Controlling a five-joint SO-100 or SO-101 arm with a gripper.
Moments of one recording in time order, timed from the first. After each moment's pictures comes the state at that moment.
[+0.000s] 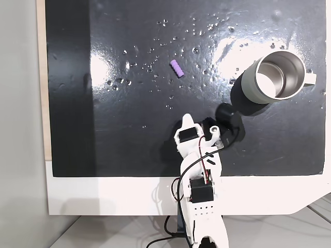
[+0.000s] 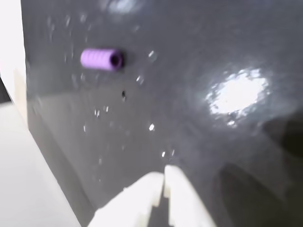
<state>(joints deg) -8.8 189.3 170.6 57.3 -16.4</state>
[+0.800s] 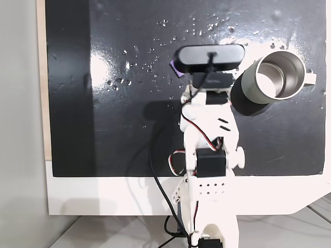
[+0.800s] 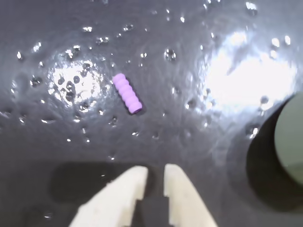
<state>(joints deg) -6.1 132.9 114.9 63.3 -86.8</state>
